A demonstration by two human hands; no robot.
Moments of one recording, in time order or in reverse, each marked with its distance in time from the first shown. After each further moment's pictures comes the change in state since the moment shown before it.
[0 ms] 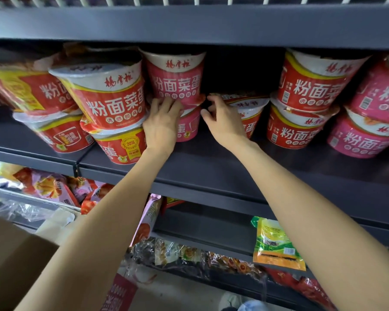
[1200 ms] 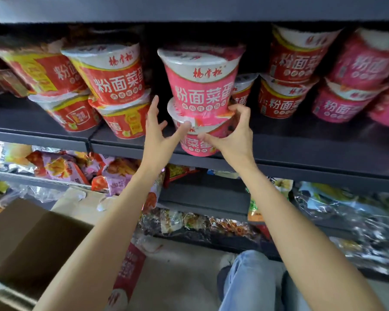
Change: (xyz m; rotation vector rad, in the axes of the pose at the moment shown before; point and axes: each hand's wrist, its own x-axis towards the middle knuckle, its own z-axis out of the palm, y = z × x) left_hand -0.065 0.037 -0.134 -1.100 -0.465 -0.673; right_hand -0.135 -0.010 -0.015 0.505 0.204 0.196
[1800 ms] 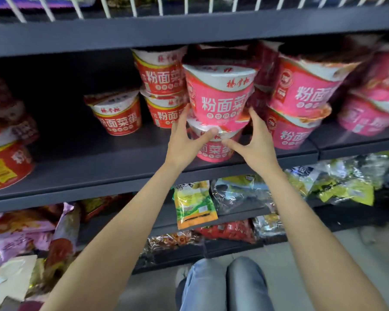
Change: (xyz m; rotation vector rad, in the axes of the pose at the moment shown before) left_hand -0.006 0.067 0.263 -0.077 -0.420 0.114; right_hand -0.023 0.040 -0.270 -0.495 0.219 0.128
